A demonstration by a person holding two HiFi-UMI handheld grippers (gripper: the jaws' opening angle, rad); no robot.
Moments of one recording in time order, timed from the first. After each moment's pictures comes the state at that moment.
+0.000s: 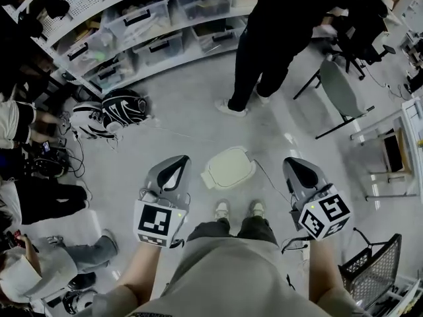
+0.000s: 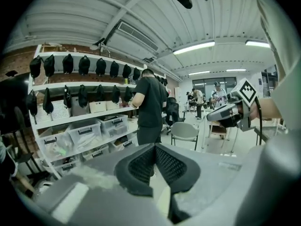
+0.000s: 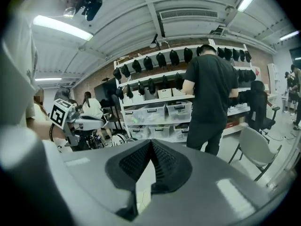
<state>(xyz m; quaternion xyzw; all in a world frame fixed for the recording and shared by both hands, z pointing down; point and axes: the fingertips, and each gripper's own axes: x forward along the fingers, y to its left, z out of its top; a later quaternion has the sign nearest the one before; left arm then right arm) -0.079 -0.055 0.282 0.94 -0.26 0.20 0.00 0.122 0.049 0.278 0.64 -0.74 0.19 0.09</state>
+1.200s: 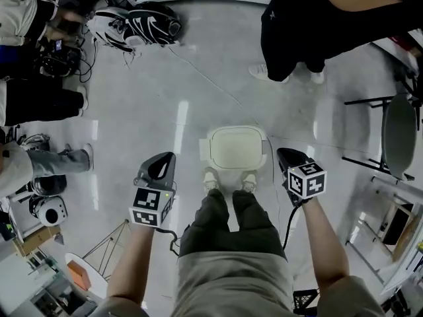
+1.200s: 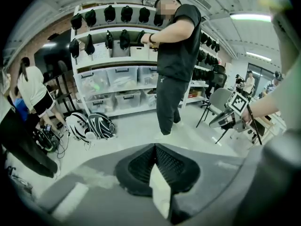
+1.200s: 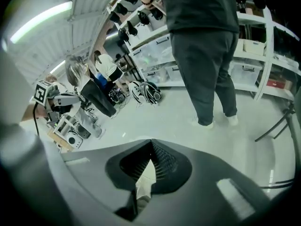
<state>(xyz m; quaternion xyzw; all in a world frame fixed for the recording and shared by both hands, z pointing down) -0.124 -0.063 0.573 0.79 -0.47 0.33 0.22 0.182 -0.065 0.677 0.39 -0.78 0.39 0.29</state>
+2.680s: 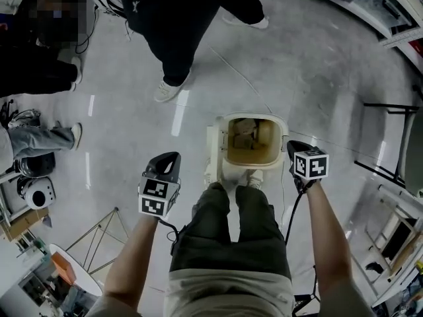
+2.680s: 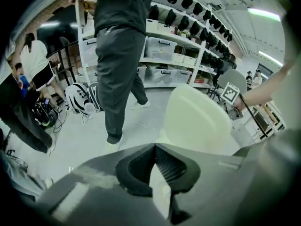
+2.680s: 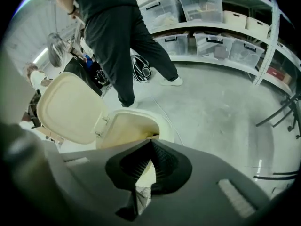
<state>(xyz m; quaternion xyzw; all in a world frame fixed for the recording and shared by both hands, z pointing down) -0.184 0.002 0.774 0.75 -0.46 0.38 0.30 0.174 -0.055 0.881 0.39 -0.72 0.43 0.39</state>
